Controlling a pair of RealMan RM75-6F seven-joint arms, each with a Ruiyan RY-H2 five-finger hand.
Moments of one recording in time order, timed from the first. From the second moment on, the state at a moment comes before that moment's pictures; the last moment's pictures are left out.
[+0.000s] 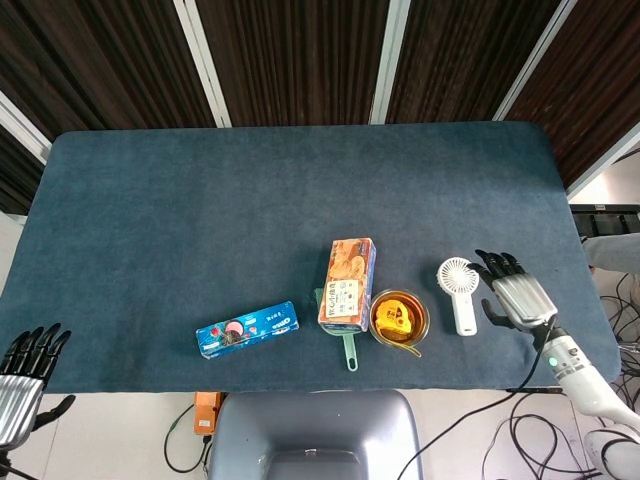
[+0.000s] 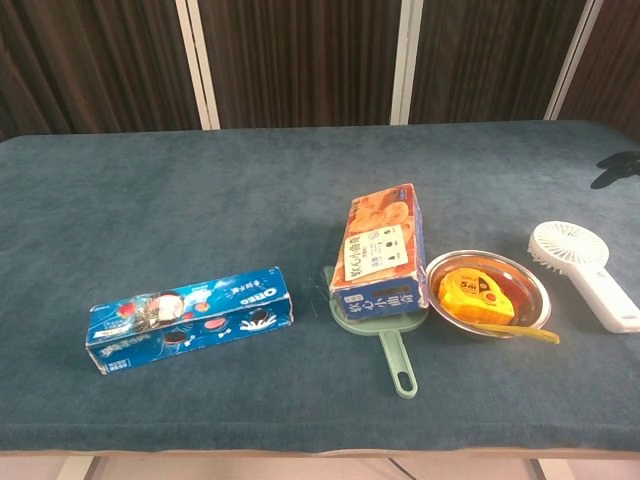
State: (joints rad) left arm -0.02 -1.24 0.09 -1.27 1.66 1.69 0.02; right arm 0.51 -1.17 -0.03 -1.39 -1.41 1.01 0.10
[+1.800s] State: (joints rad) left arm -0.02 -1.23 0.06 -1.30 1.65 1.60 0.05; right arm 0.45 -1.32 -0.05 -1.21 -1.43 0.90 0.06
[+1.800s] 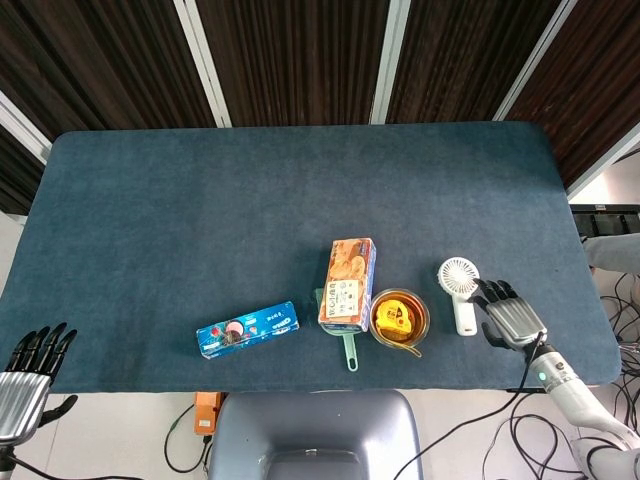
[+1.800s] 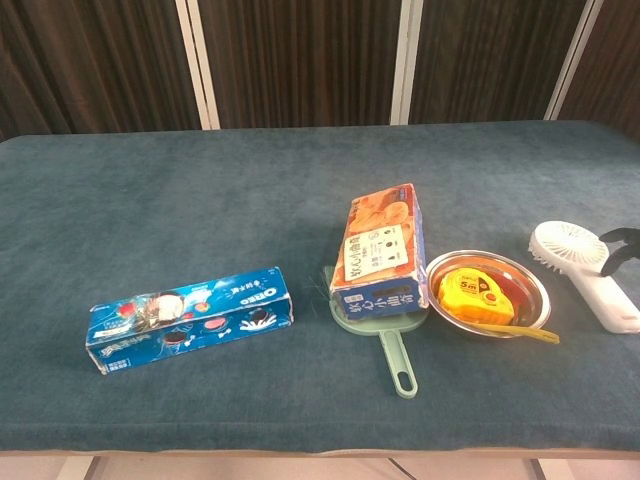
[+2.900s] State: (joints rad) left arm 0.03 -1.21 0.04 -1.48 1.68 1.74 0.05; right arm 0.17 -1.09 -0.04 -1.62 -1.67 1.57 -0.06
